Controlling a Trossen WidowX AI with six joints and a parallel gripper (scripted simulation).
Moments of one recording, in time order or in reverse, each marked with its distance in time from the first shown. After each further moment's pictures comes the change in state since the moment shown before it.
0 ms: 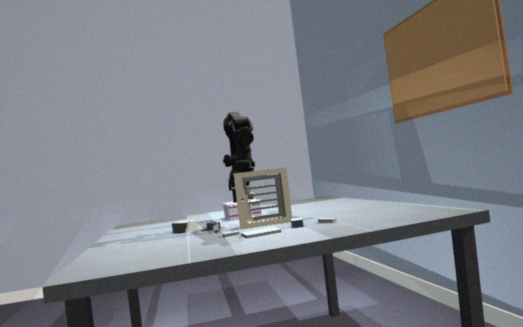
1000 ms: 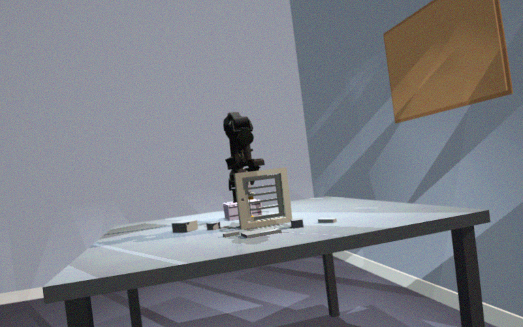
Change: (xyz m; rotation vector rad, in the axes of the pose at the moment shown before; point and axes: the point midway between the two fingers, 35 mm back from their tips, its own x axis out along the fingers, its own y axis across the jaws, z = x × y) arm 0.000 0.000 0.000 -0.746 0.001 0.002
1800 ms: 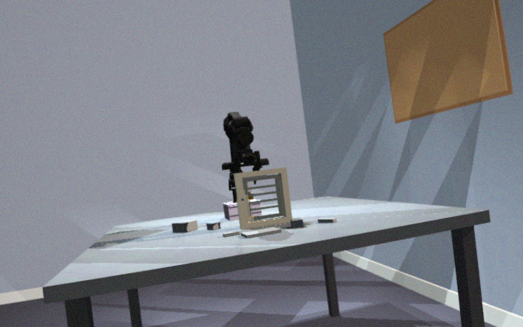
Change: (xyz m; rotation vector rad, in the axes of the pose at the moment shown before) arm 0.000 0.000 0.000 -1.189 0.000 0.000
